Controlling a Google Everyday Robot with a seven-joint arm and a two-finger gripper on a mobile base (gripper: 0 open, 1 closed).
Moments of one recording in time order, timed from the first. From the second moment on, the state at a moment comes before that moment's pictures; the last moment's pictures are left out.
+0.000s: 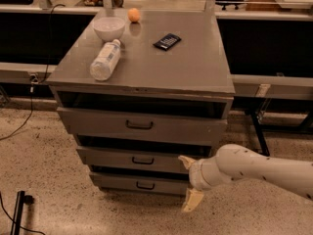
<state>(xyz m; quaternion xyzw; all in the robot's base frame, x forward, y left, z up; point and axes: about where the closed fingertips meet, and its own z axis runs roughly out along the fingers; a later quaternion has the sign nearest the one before) 0.473 -0.095 0.523 -0.68 0.67 0.11 0.27</state>
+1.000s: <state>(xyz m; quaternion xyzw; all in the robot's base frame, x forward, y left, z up) 0.527 -0.095 0.466 -0.69 0.65 0.12 0.29</state>
